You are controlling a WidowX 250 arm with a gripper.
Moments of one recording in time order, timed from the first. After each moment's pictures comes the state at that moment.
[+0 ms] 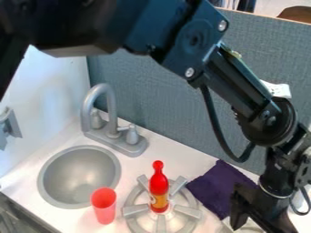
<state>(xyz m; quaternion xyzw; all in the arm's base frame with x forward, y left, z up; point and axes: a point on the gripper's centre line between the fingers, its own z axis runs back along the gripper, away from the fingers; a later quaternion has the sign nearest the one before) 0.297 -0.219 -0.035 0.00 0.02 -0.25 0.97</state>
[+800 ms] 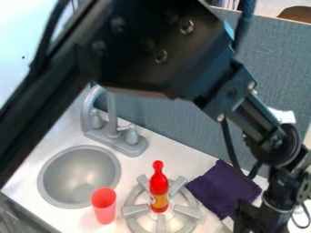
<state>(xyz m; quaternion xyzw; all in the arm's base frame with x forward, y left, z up) 0.299 -0.231 -0.073 -0.01 0.06 -0.23 0.97</state>
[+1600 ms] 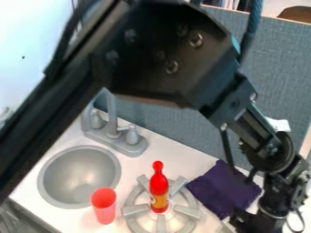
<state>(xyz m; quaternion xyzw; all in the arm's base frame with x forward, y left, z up) 0.295 -0.222 -0.087 -0.01 0.07 -0.19 0.98</state>
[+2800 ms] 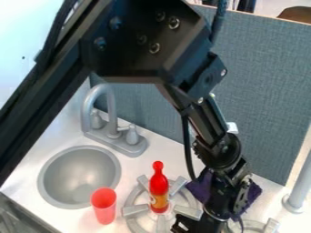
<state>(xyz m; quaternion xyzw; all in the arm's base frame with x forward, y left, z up) 0.268 -0.147 -0.117 0.05 0.17 -0.09 0.98</state>
